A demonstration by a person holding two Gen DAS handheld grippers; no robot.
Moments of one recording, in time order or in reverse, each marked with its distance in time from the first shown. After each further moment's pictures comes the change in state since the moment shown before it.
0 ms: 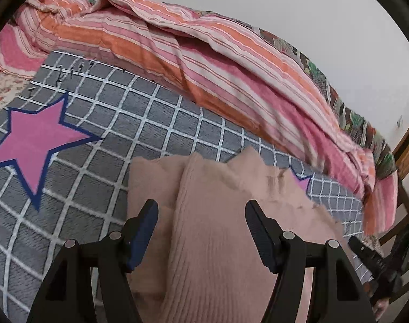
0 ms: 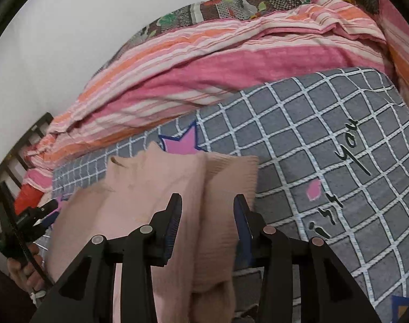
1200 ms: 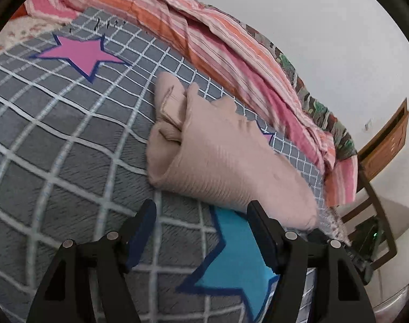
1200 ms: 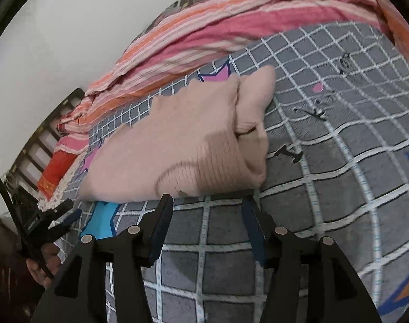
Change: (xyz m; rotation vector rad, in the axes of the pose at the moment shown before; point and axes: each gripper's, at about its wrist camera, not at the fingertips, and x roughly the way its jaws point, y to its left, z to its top) left arm -0.084 0.040 -0.114 -0.122 0.056 -0.211; right arm -0.063 0.009 -0.110 0.003 0.116 0.173
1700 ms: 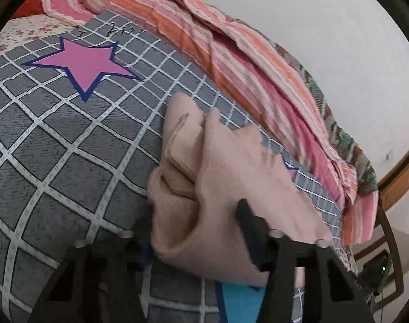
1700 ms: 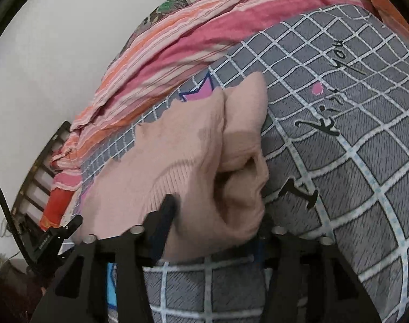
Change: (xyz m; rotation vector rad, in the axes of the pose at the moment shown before) left arm 0.041 -0.001 0.034 -0.092 -0.104 0.127; right arm 0.033 -0.008 0.032 0.151 -0.069 -0.020
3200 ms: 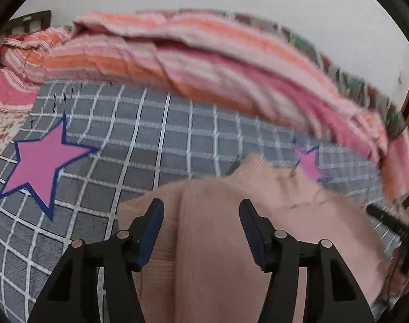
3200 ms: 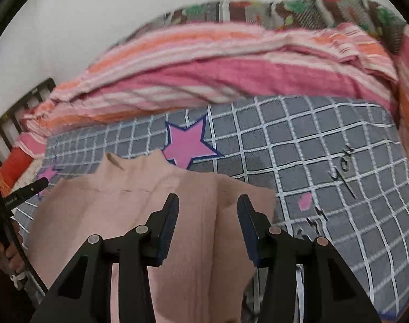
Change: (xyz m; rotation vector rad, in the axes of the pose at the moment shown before) left arm 0.055 -0.065 0.055 0.411 0.058 0.190; right arm 0.019 0.025 0.083 -0.343 0.002 -0.215
